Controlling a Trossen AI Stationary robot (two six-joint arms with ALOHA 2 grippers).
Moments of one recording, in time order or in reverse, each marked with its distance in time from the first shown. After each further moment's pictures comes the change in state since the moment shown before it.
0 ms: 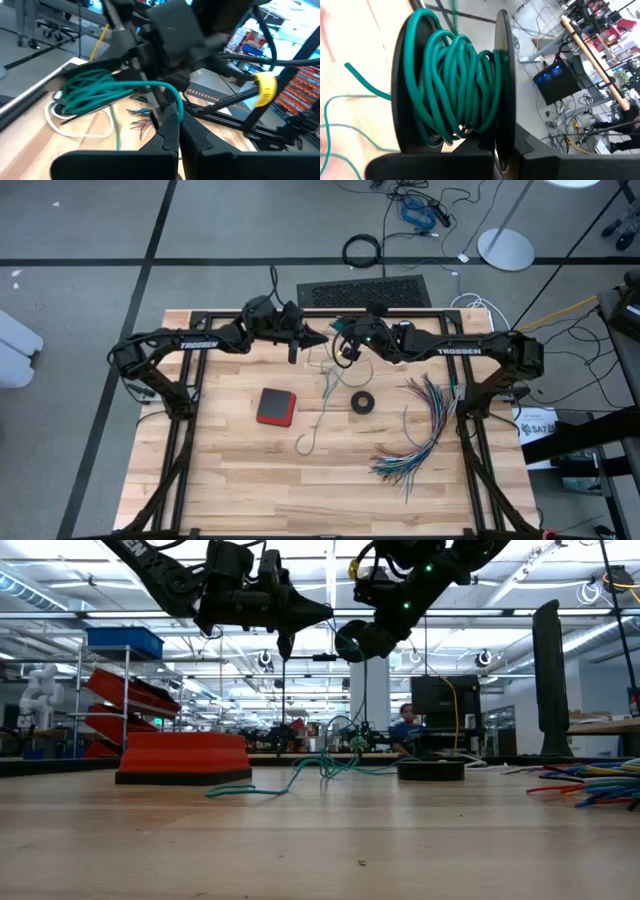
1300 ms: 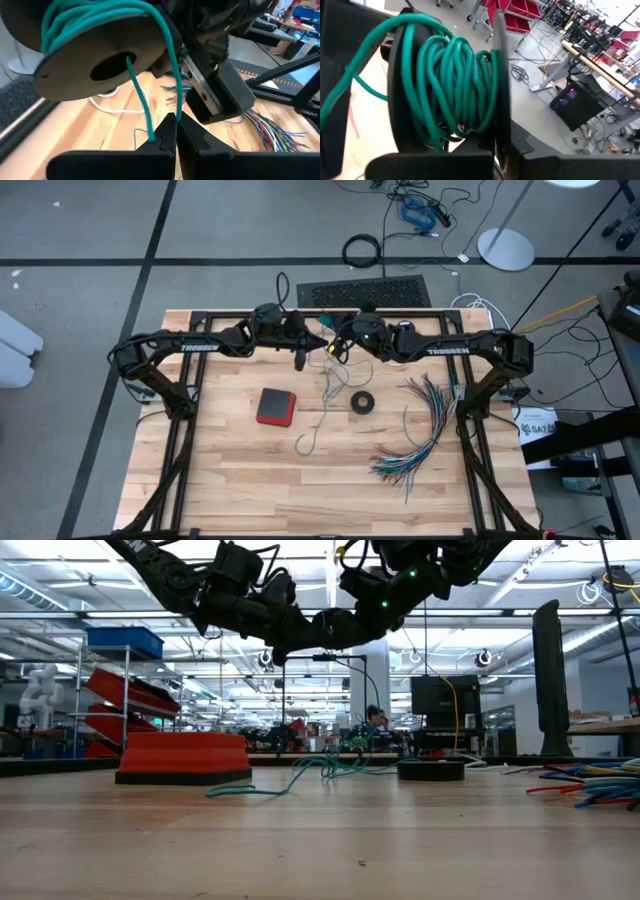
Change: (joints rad) left arm -0.049 0.001 -0.001 -0.166 -0.210 0.209; right arm -0.011 0.077 0.000 0.320 -0.102 0.056
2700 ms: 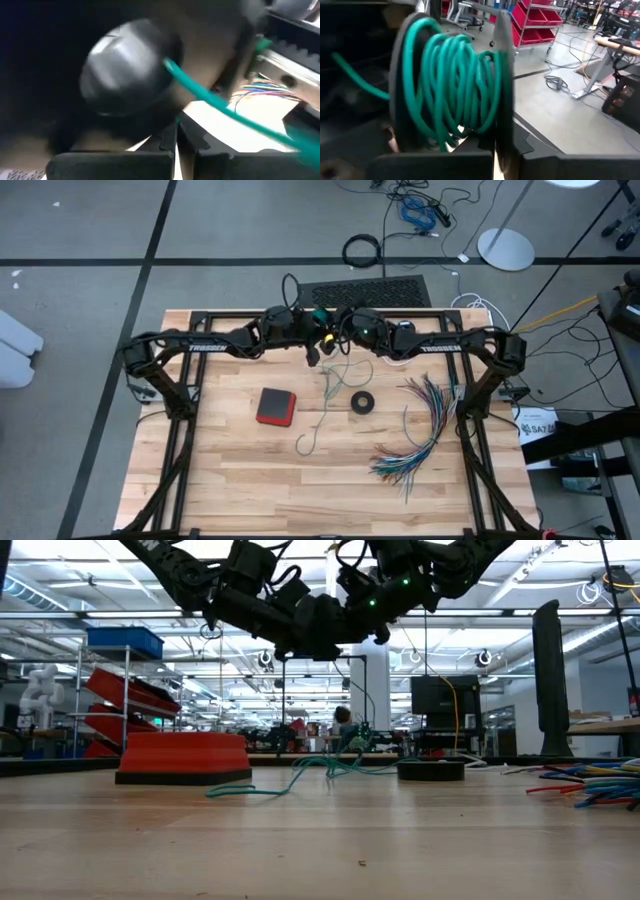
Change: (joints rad) left arm -0.055 0.066 0.077 -0.031 -0.314 0.162; right arm -0.037 0.063 0.011 0.175 -0.192 0.229
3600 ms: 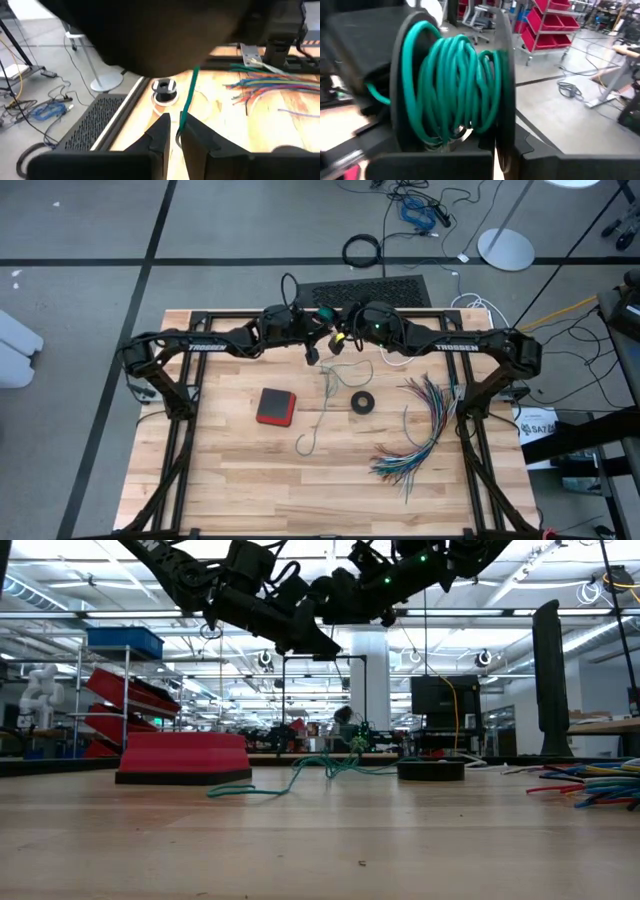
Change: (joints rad) left arm 0.011 -0.002 -0.002 0.025 -0.013 0.107; right arm -0.006 -0.119 -0.001 -0.118 -0.097 -0.028
